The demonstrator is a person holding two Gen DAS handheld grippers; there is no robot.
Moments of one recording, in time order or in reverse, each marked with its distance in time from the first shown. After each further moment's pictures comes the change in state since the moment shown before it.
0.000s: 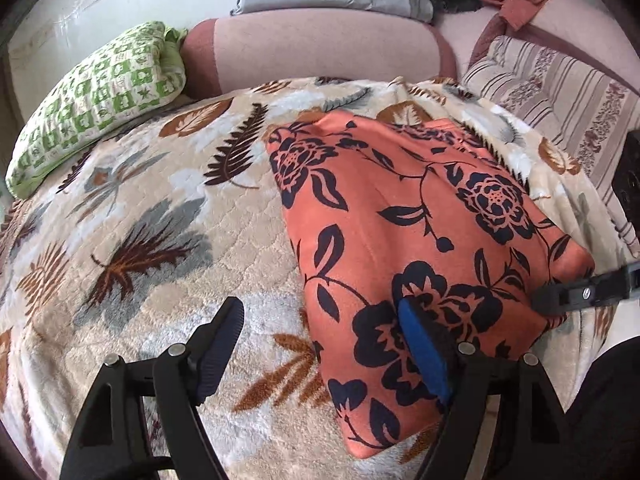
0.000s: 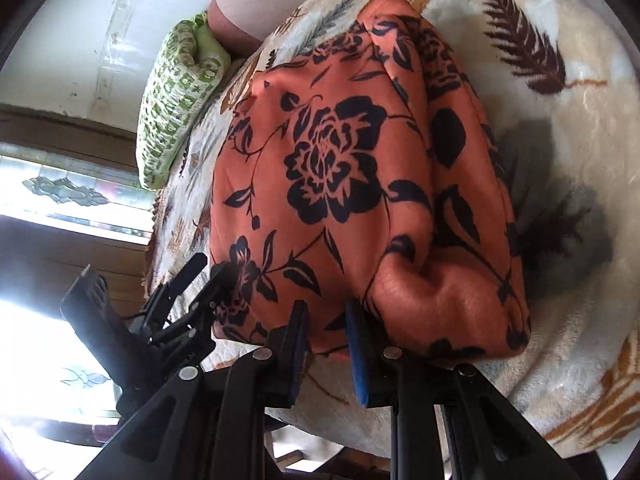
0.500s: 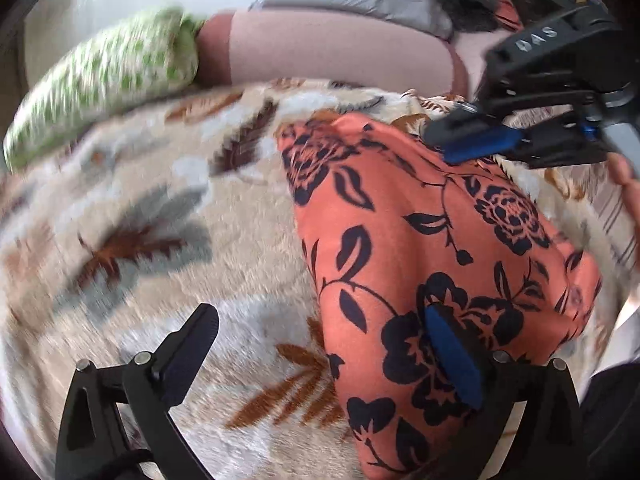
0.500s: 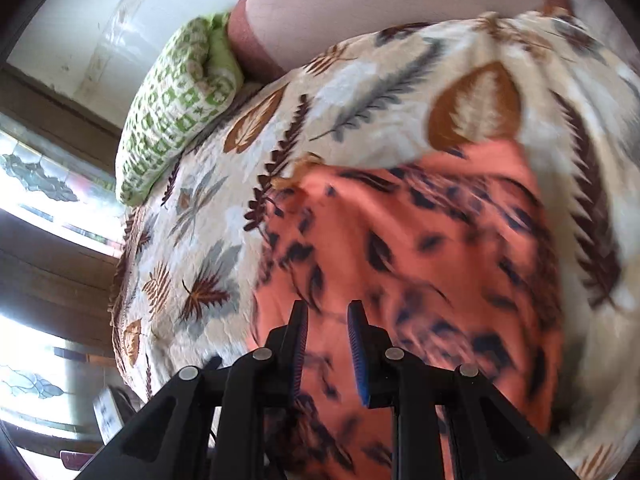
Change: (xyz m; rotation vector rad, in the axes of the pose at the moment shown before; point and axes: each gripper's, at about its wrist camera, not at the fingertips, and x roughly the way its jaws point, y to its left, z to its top) left arm 0.017 0.018 -0.001 -0.141 0.017 -0.044; right arm 0.045 0.113 0.125 -0.170 -0.038 -0.168
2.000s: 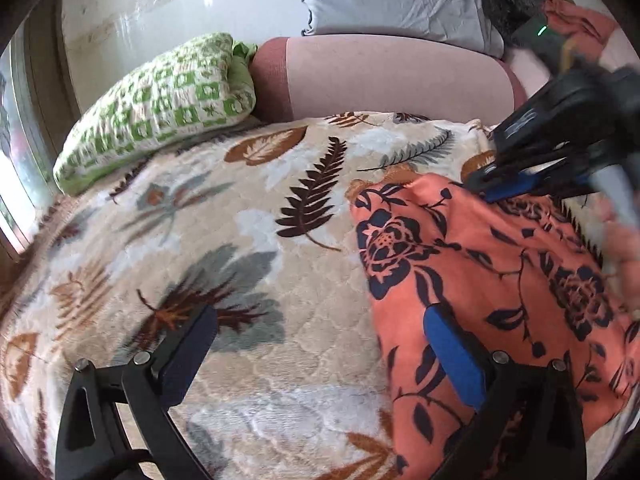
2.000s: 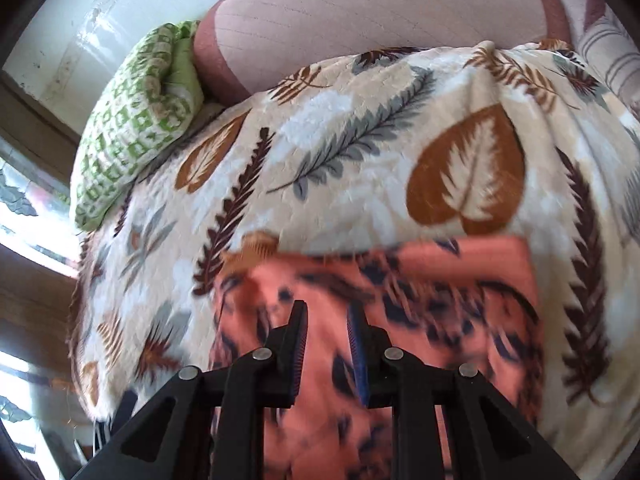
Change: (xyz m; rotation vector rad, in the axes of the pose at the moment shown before) left arm 0.002 0.006 0.050 -0.010 -0.113 0.251; right arm 0.031 -0.029 0.065 0.025 -0.072 -0.181
